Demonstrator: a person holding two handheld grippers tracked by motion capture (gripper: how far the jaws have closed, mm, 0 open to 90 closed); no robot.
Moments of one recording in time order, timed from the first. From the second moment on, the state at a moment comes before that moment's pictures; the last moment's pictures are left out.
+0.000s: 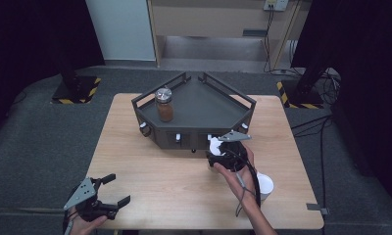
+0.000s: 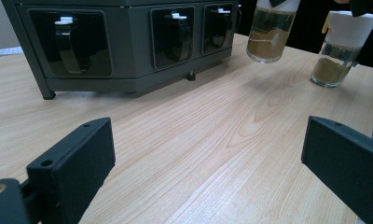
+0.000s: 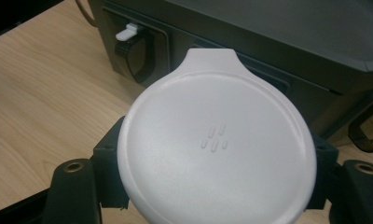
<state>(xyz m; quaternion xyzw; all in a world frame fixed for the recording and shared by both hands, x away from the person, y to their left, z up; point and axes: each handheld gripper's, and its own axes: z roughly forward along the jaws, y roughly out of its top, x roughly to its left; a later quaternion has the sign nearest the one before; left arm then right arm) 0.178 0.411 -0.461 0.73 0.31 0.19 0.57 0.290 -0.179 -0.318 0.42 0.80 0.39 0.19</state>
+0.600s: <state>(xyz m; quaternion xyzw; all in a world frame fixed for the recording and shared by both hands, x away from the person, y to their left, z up) 0.179 0.410 -0.461 0.73 0.31 0.19 0.57 0.304 -0.185 -0.269 0.35 0.83 0.41 0.17</state>
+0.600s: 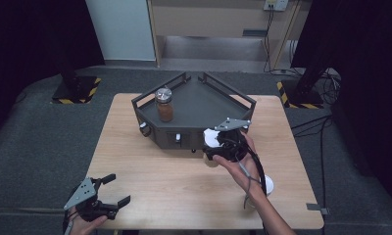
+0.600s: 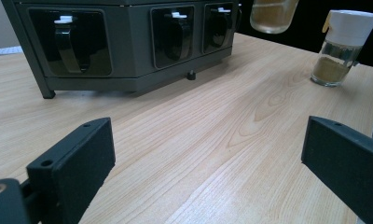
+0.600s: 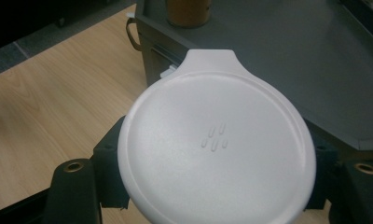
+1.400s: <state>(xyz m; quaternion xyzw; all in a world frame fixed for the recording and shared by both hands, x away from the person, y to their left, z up) 0.180 0.410 -0.461 0.73 0.31 0.19 0.57 0.334 -0.187 -0.203 0.30 0.84 0.42 0.18</state>
